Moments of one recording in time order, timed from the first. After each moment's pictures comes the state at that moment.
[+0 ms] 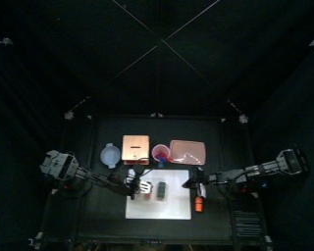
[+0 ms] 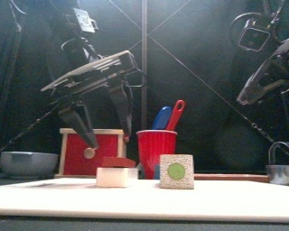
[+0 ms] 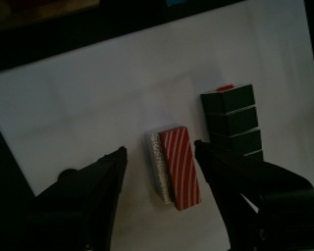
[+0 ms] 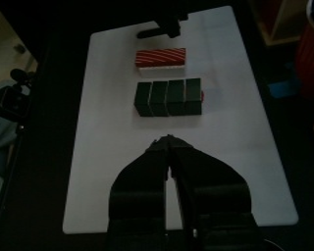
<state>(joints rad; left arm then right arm) -0.26 0.10 0.47 0.62 0.74 -1.95 0.15 -0.56 1.18 0.19 -0.16 0.05</state>
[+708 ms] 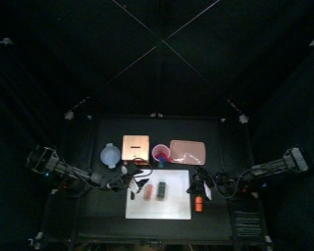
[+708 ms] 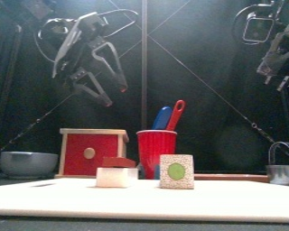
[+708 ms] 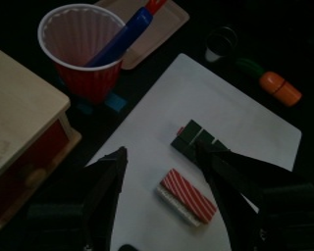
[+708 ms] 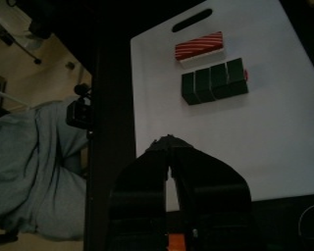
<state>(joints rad) -0.31 -0.18 0.74 1.30 0.61 -1.98 0.21 -0.70 1.13 0.49 0.05 0.05</state>
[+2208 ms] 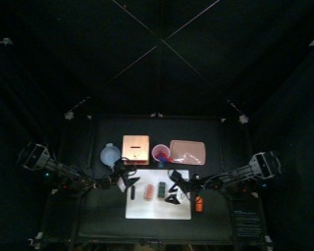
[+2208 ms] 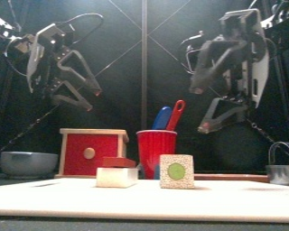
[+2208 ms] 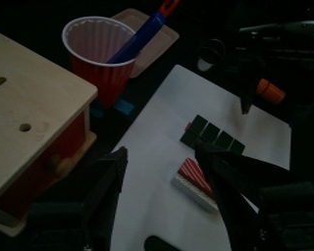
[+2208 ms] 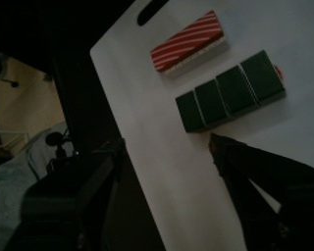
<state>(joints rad) -0.35 -0.30 1.01 1.80 0.64 -2.47 0.17 -0.10 0.80 0.80 -0.03 0.05</state>
